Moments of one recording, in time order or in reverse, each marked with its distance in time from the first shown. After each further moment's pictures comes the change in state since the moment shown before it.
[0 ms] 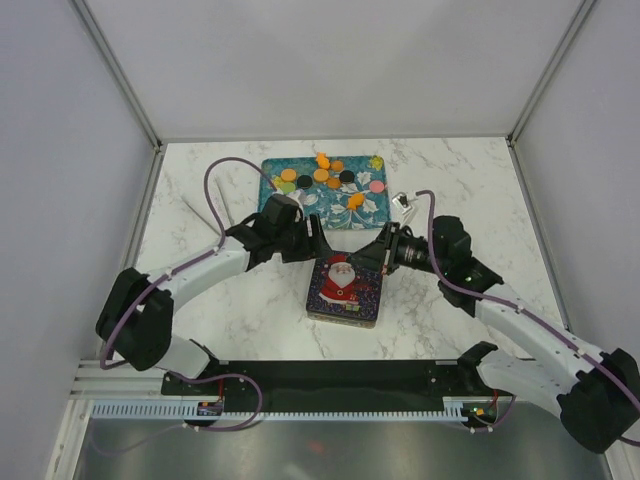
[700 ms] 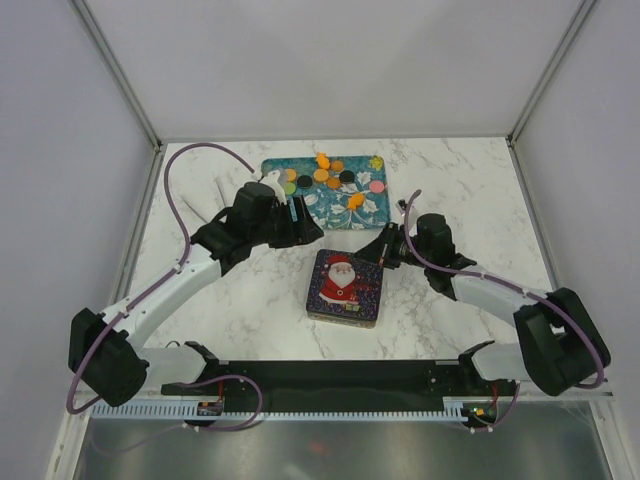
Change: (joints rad) left arm 0.034 -0.232 0.090 -0.117 -0.044 0.045; right arm -0.130 0.266 -0.034 0.084 0.084 -0.011
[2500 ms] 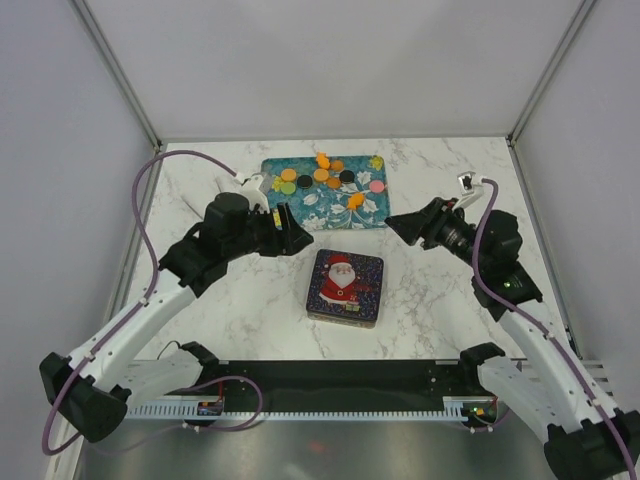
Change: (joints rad) left arm 0.000 -0.191 -0.031 -0.054 0.045 0.061; right arm -0.162 -0.421 0.120 -0.193 0.039 -0.072
